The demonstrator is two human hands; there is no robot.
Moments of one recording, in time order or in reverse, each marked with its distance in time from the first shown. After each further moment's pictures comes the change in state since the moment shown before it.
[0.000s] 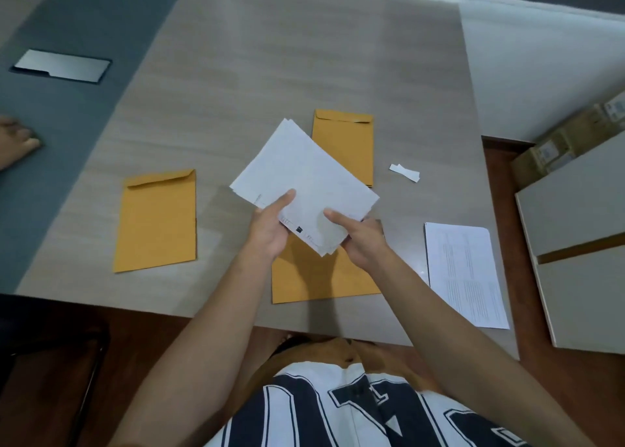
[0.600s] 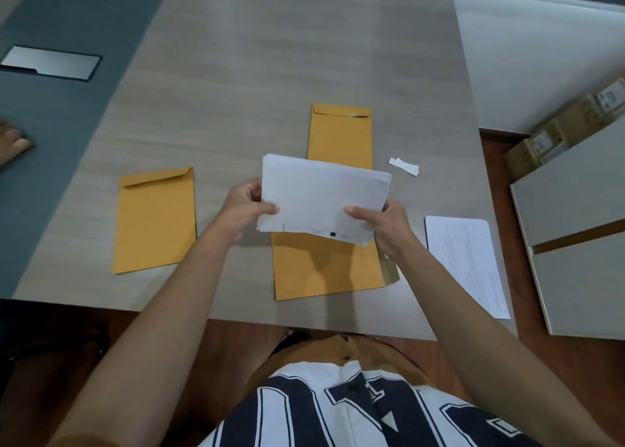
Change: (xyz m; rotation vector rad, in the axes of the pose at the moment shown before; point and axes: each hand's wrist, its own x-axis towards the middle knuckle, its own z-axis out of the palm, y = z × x) left_hand 0.008 0.057 -0.034 0.832 -0.045 0.036; right_hand -0.003 -0.024 -0.031 -0.269 0.144 -0.089
